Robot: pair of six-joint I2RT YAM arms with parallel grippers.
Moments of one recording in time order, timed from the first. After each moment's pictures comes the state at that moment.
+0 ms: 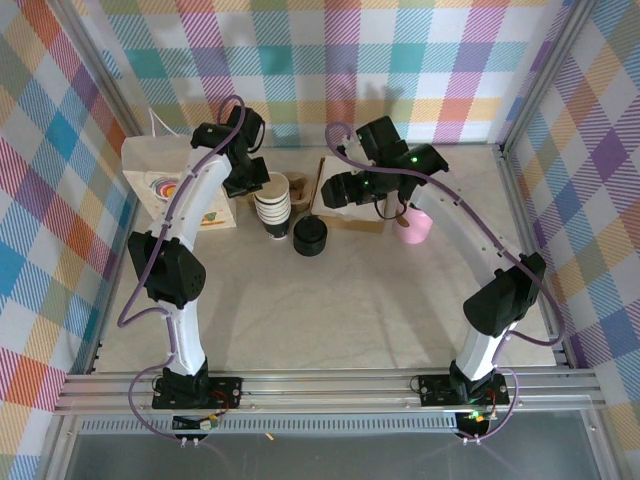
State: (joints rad) left arm -0.29 1.99 2.15 -1.35 -0.07 -0.60; right arm 0.59 1.76 1.92 -1.07 -0.26 0.23
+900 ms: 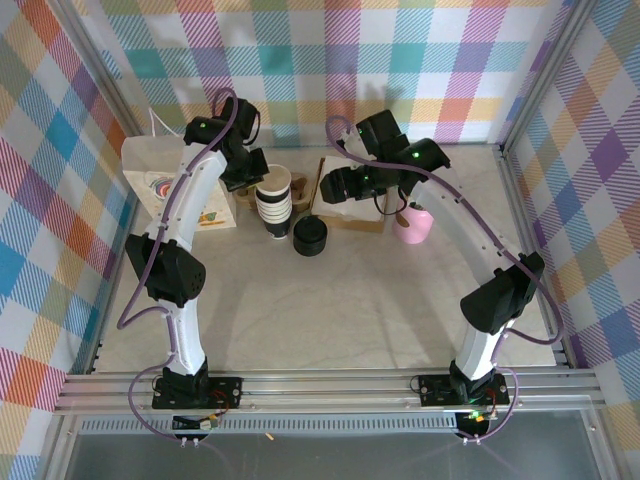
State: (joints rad) left arm -0.28 2.00 2.24 -1.38 -0.01 -0.61; right arm 0.59 1.78 1.99 -1.10 -0.27 0.23
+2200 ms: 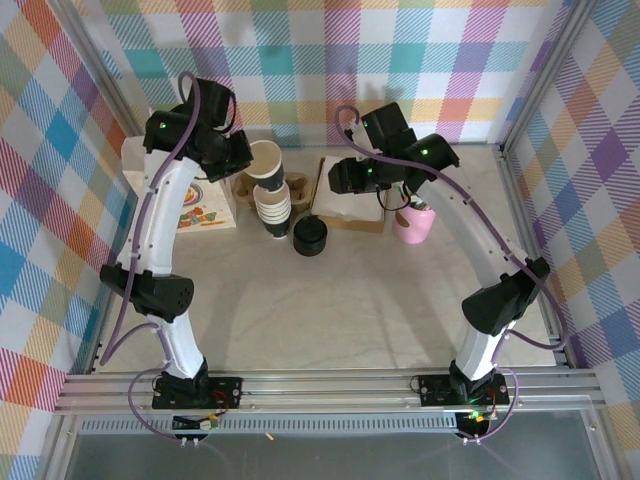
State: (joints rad) left arm -0.28 1.84 2.38 -1.49 0.01 -0.62; right arm 0.59 1.77 2.06 -1.13 -0.21 0.33
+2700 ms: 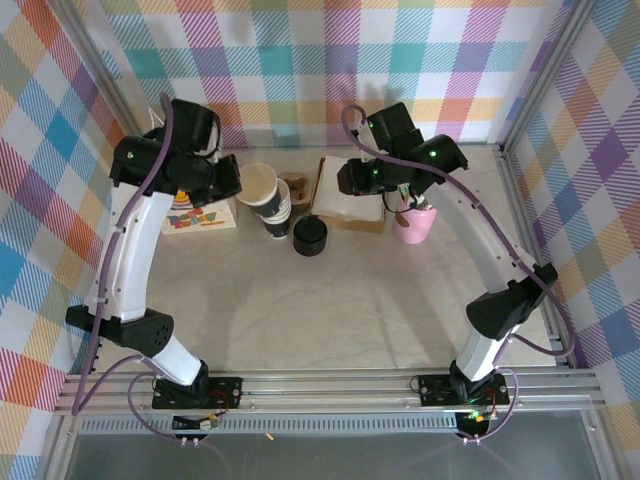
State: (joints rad) left arm -0.36 1.59 2.16 -1.56 0.04 -0.57; right arm 0.59 1.72 2.06 -1.18 -0.19 0.33
